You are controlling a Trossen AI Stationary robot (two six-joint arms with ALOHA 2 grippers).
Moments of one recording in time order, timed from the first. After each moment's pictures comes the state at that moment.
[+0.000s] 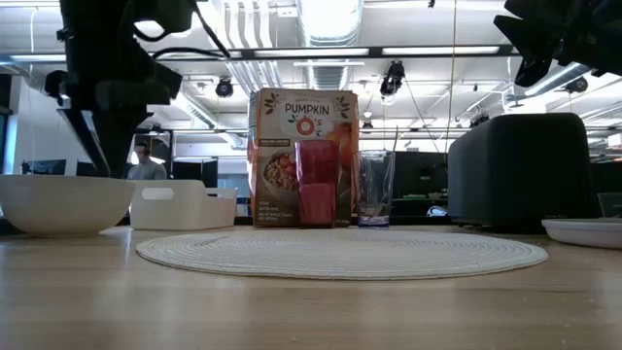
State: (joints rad) left arm -0.27 1.48 1.00 -1.18 -0.28 -1.24; right arm 0.00 0.06 0.01 0.47 0.08 0.03
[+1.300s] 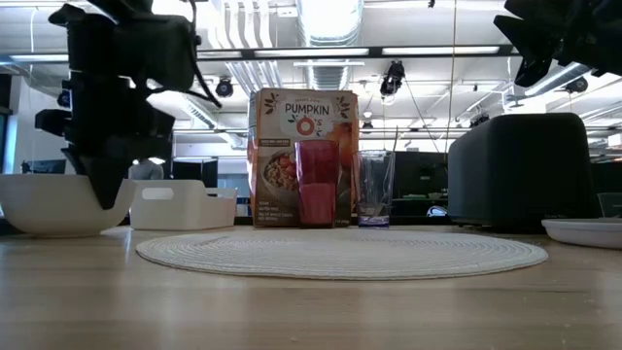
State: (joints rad) left arm -0.15 1.48 0.82 -1.03 -0.30 -1.27; right arm 0.00 0.06 0.01 0.47 0.08 0.03
